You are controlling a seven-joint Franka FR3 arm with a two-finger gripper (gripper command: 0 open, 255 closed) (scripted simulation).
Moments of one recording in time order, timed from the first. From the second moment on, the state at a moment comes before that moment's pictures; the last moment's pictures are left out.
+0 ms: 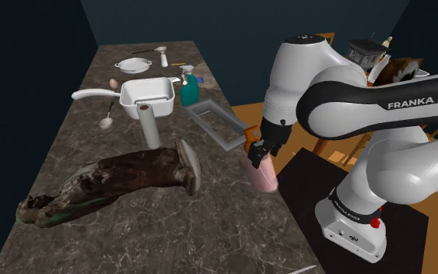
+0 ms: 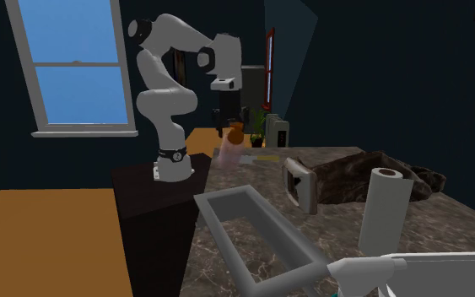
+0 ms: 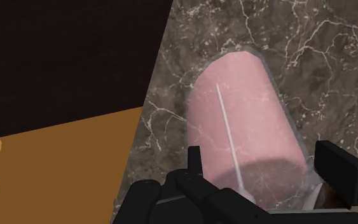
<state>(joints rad) 0.13 -0.84 0.38 -2.88 0.34 2.07 0.39</state>
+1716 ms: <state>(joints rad) -0.07 -0.46 0.23 -2.45 0.13 2.00 0.24</state>
